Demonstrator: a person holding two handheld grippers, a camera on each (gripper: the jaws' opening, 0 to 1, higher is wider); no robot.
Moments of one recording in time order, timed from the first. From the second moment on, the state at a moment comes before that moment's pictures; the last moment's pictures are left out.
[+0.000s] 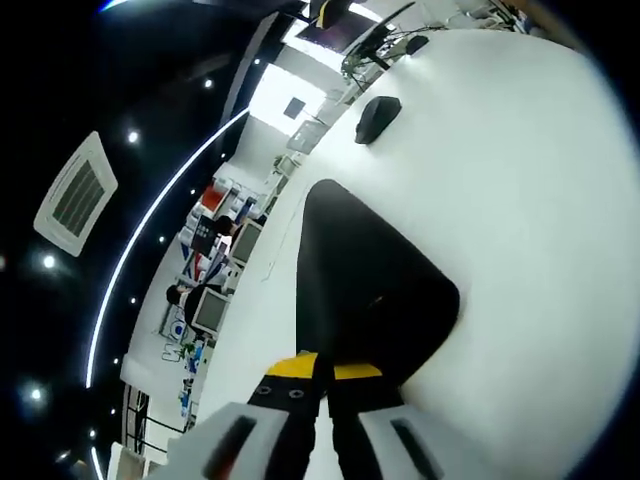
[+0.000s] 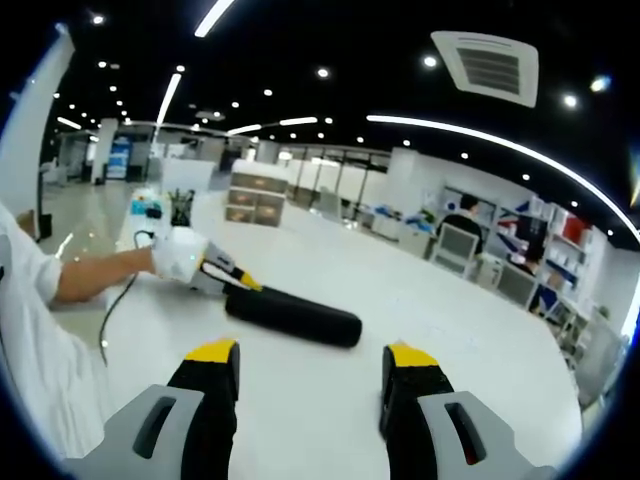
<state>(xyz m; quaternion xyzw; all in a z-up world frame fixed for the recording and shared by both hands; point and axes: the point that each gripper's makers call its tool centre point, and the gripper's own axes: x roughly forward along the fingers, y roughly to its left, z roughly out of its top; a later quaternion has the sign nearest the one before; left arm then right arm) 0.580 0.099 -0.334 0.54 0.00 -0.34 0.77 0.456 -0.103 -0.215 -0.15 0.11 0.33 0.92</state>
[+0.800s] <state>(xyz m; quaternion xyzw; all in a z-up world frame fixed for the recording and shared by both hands) 0.579 0.104 -0.322 0.55 0.00 -0.32 0.77 0.456 -0.103 -0.215 -0.16 0.11 0.33 0.92</state>
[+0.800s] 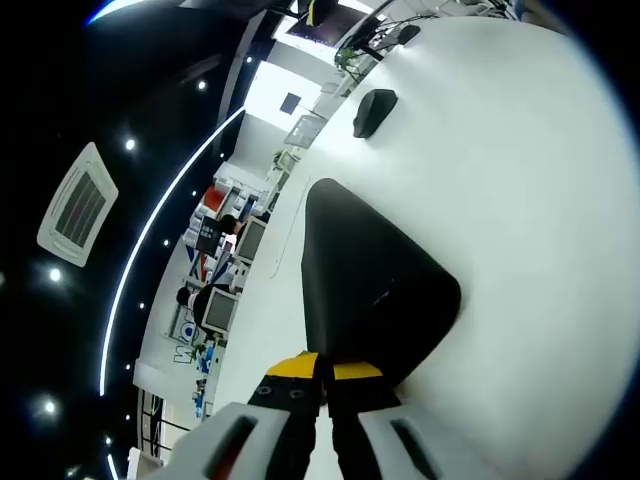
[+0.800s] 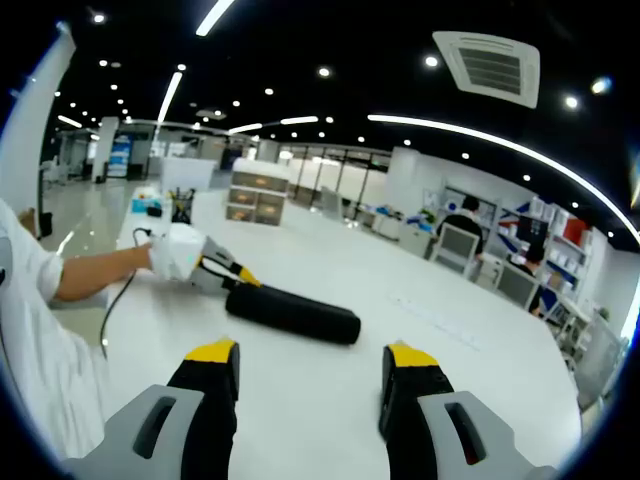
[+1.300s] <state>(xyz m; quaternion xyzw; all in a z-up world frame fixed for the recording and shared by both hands) 0.572 0.103 -0.306 0.56 -0.01 -0.30 0.77 0.455 -0.103 -0.216 -0.16 0.11 0.33 0.92</state>
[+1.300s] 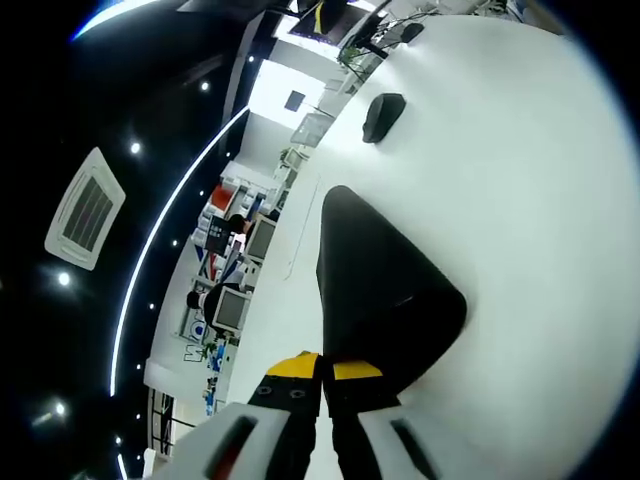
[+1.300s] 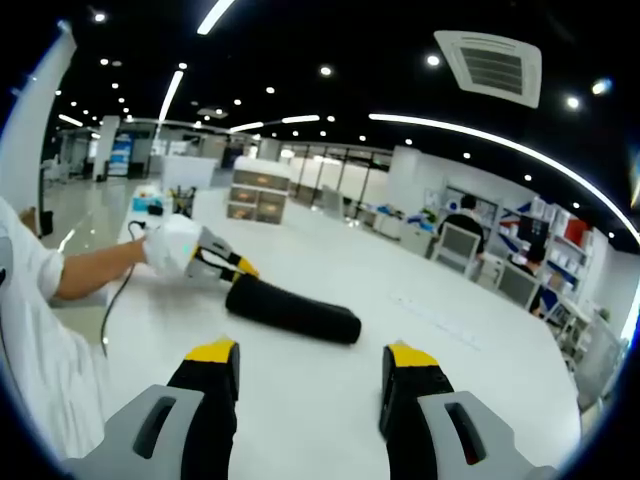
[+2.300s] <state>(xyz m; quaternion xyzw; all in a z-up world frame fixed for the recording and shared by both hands) 0.559 0.103 -0.248 0.57 -0.08 -0.26 0.78 0.455 -0.101 -0.220 -0.16 0.12 0.34 0.92</state>
